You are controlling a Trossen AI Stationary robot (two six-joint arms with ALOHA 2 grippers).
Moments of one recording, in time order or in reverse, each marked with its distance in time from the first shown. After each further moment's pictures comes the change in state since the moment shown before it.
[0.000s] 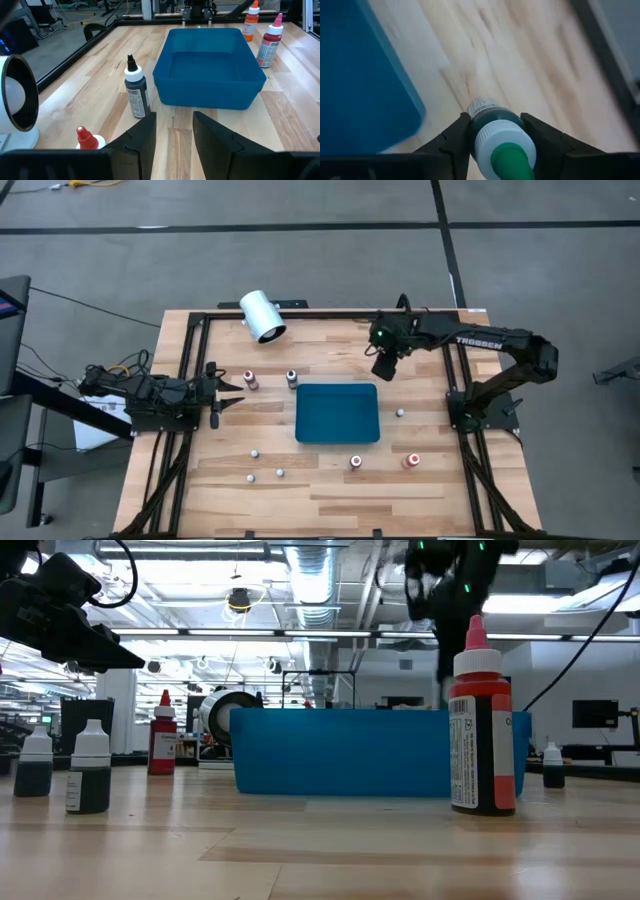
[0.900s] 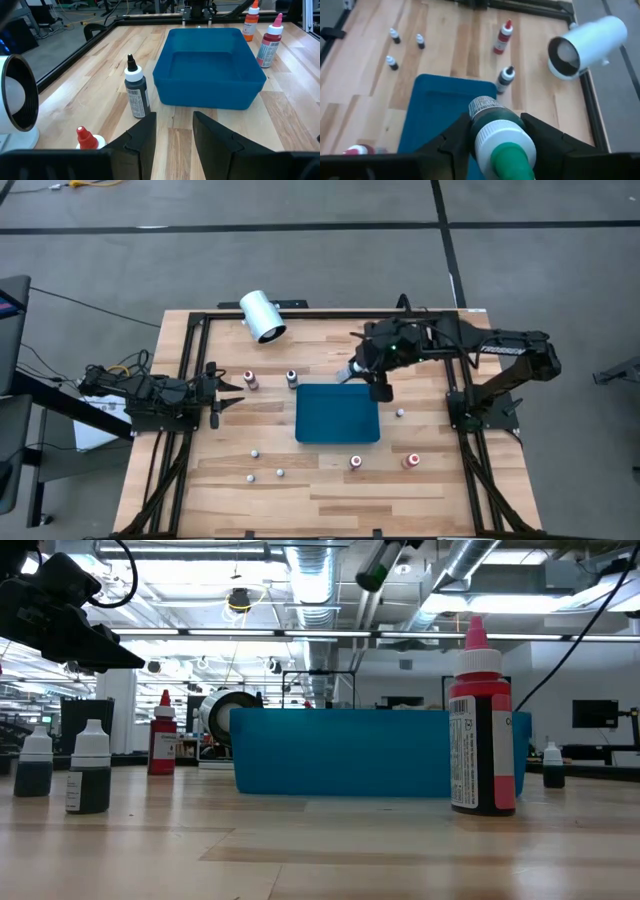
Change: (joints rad) left arm 0.000 0.000 0.000 0.000 0.000 -0.001; right arm 0.330 0.001 0.351 0.088 -0.101 -0.239
